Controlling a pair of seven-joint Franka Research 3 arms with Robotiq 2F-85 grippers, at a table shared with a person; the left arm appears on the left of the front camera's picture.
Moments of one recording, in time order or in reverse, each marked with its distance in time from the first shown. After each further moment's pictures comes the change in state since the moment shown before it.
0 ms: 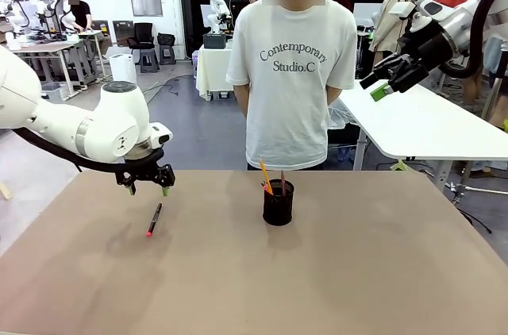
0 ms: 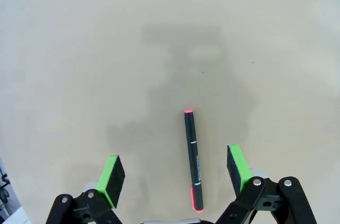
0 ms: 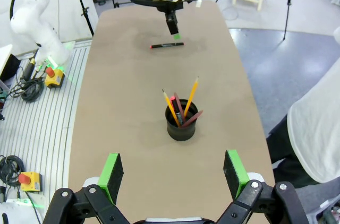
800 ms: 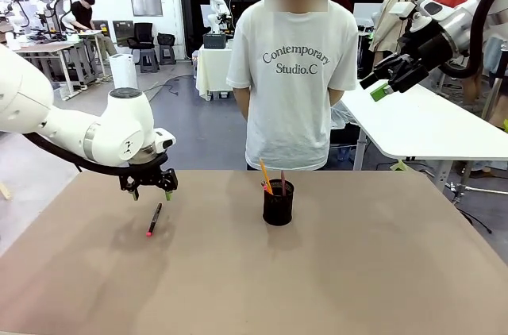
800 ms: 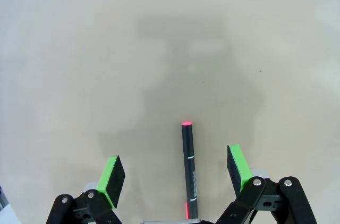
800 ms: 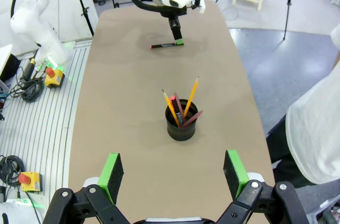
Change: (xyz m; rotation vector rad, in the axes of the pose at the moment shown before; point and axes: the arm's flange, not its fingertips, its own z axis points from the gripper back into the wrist) left arm 0.007 -0.003 -0.025 0.000 0.037 0.047; right arm 0.000 0.000 0.000 0.000 0.000 0.000
